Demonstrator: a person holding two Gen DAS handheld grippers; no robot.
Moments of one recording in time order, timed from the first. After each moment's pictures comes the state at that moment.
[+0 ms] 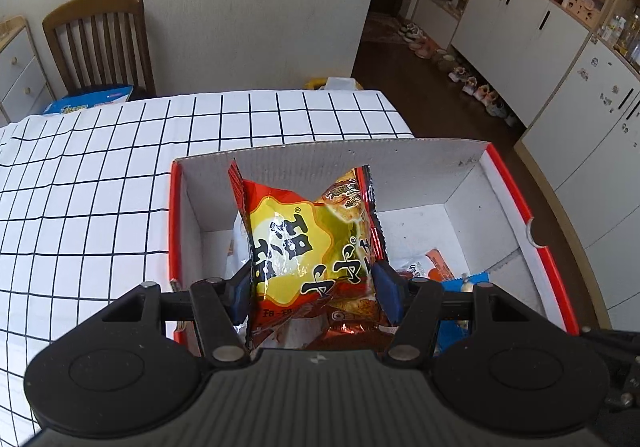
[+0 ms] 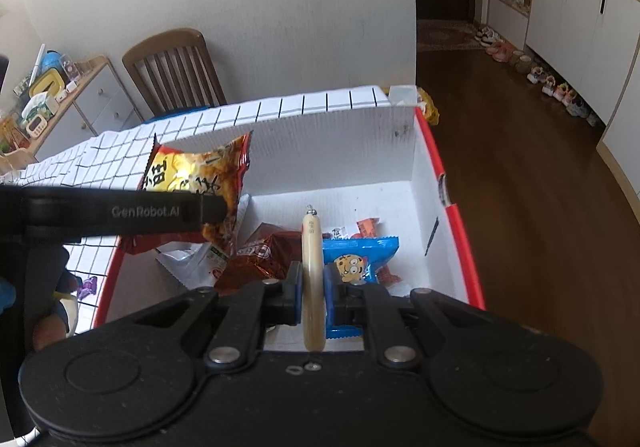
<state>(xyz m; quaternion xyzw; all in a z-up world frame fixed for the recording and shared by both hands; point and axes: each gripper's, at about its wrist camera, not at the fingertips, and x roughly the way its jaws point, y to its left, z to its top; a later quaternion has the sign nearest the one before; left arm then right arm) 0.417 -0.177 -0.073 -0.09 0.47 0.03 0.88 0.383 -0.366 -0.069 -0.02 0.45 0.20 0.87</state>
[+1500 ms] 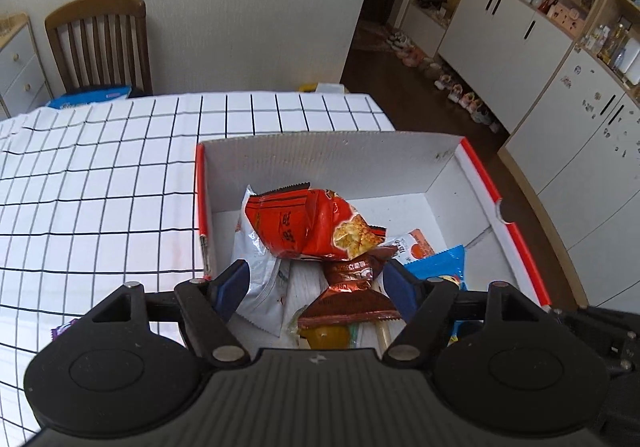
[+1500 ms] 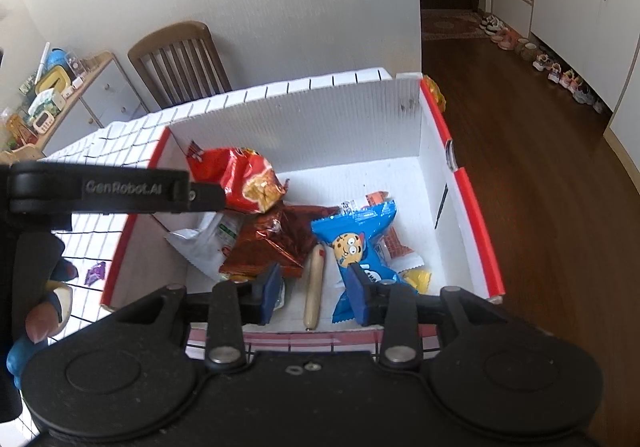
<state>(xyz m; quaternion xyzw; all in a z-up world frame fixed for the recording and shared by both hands) 0.367 -0.167 -0.047 -0.11 0.45 0.01 0.89 0.362 -0.375 -0.065 -0.01 0.45 0.21 0.87</state>
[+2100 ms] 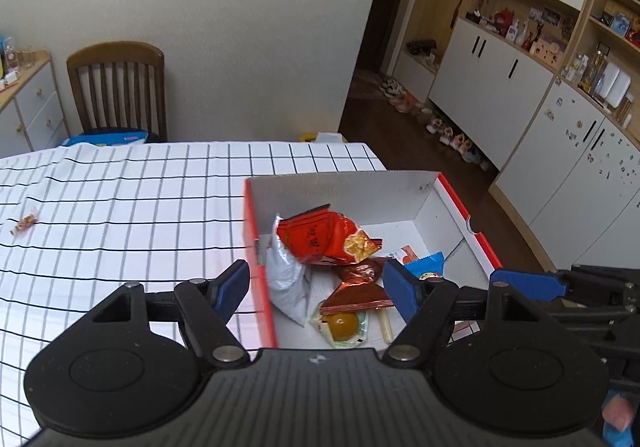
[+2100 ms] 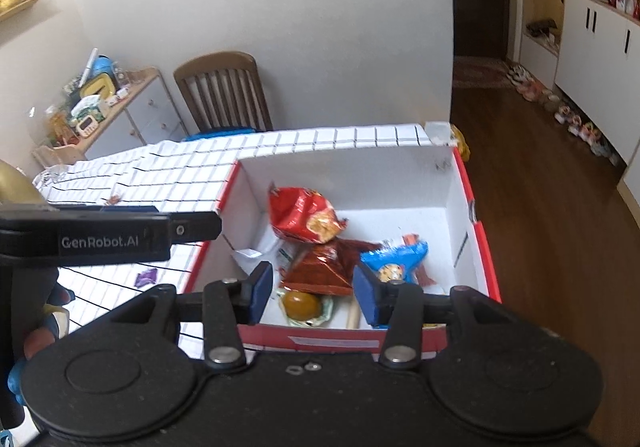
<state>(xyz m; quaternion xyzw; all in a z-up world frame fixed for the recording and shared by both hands) 0.288 -0.150 0.004 -0.10 0.38 0.02 0.92 0.318 -0.359 -0.009 -0.03 0.40 0.27 0.88</state>
